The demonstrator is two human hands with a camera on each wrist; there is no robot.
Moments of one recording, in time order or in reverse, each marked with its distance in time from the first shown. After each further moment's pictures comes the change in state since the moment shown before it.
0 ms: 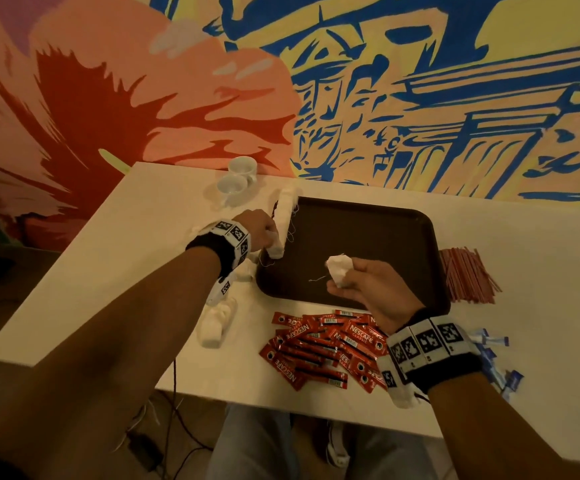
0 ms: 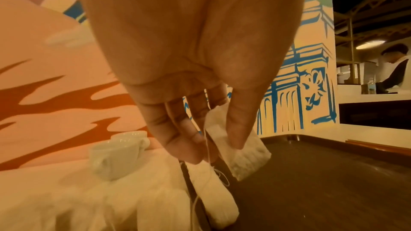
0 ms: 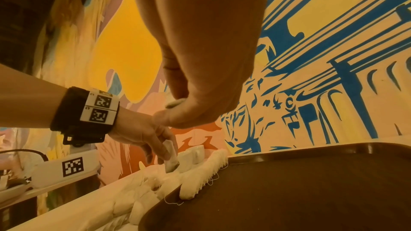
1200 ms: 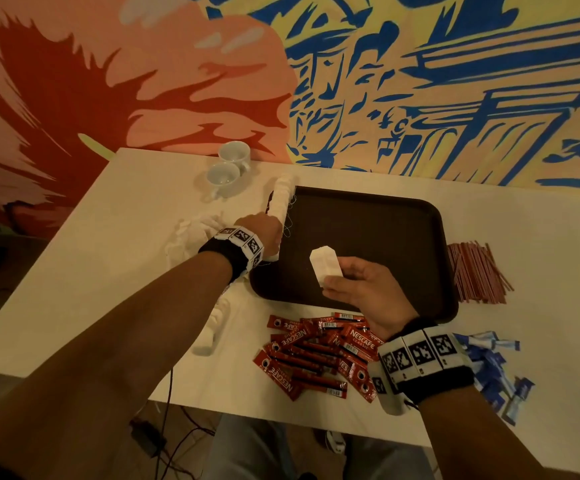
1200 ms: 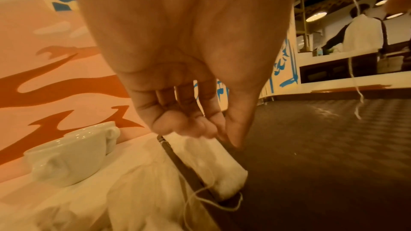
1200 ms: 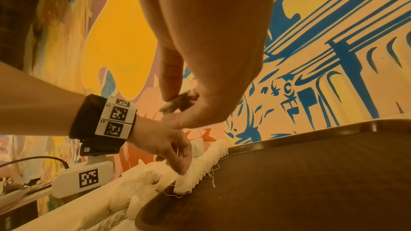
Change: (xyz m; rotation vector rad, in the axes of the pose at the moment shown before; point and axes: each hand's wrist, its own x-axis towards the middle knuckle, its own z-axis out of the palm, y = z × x) left_hand 0.051 0.002 0.046 0.328 0.004 0.012; right_hand 0.038 0.020 -0.006 0.059 0.015 -0.037
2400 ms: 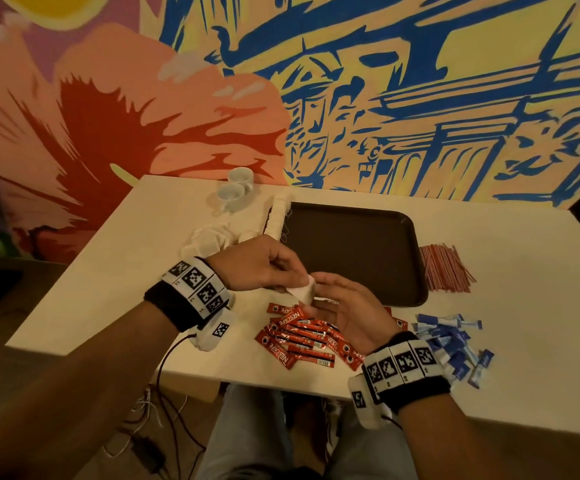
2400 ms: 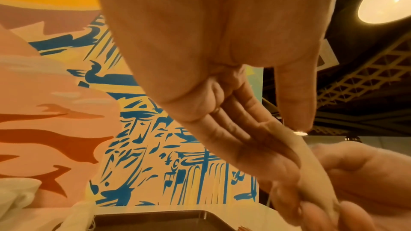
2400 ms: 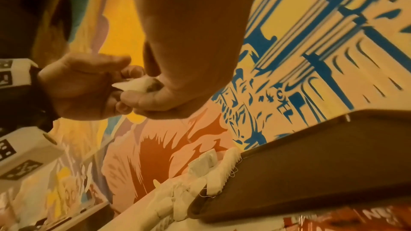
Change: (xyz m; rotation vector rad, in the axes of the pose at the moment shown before) left_hand -0.210 0.043 -0.080 -0.889 -0.168 0.434; right_hand -0.102 0.010 0.014 0.395 -0.236 0.057
